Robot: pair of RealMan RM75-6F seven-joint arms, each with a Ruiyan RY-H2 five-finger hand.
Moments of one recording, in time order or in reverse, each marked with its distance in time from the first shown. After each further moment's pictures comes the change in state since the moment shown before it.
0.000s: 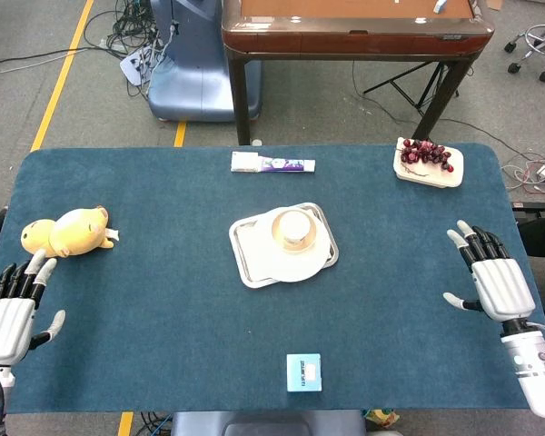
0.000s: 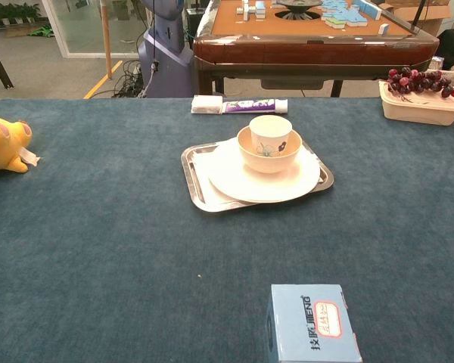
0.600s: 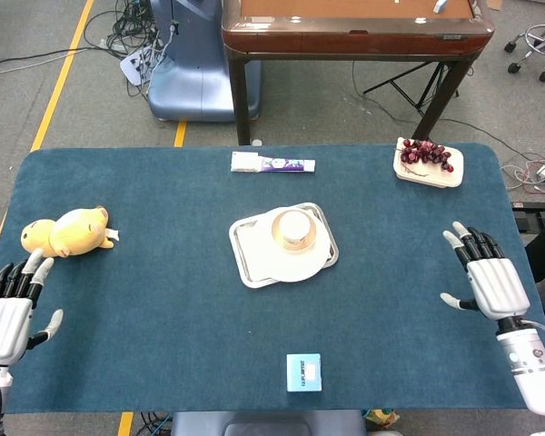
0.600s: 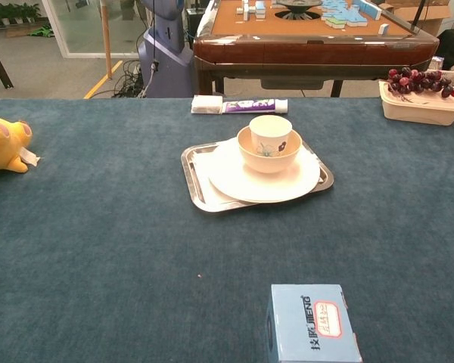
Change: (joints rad) left arm 0.002 0.004 -0.003 0.006 -0.006 0.003 -0.010; right arm 0.016 -0.011 0.003 0.005 0.019 -0.039 -0.014
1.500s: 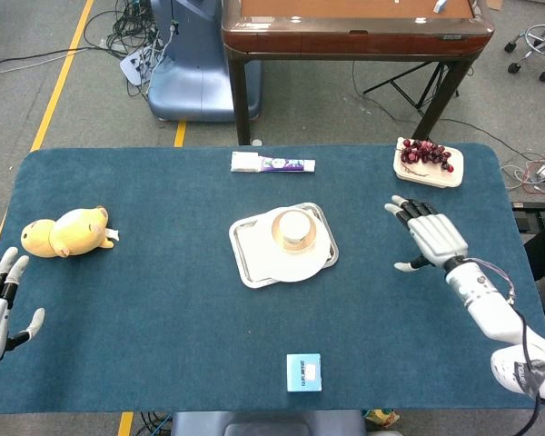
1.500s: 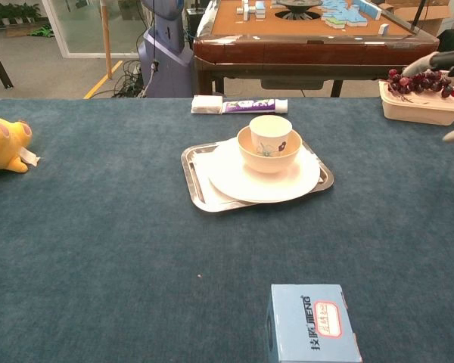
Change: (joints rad) left arm 0.029 0.035 -0.018 0.001 -0.028 0.036 -0.084; right arm 0.355 0.036 0.117 0.003 0.243 -0.524 0.008
